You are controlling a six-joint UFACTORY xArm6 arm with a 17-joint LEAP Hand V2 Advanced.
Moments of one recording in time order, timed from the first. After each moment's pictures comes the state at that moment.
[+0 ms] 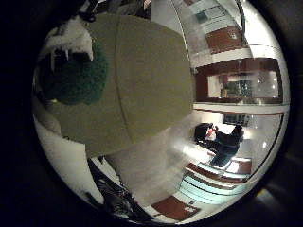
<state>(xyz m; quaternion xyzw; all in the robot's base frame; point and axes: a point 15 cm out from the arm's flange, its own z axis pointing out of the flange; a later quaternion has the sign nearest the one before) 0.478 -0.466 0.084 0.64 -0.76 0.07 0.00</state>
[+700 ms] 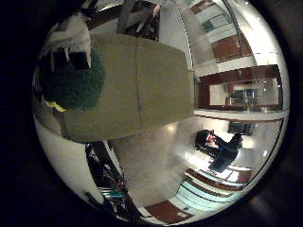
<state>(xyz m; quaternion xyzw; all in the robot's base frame) 0.457 -0.331 0.245 0.70 -0.71 0.07 -0.04</state>
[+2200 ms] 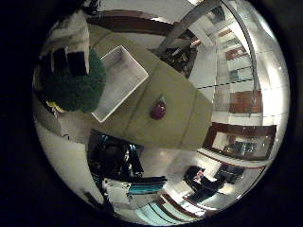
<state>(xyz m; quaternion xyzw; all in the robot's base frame) 0.459 0.160 0.242 0.85 -0.52 0.02 -0.09</state>
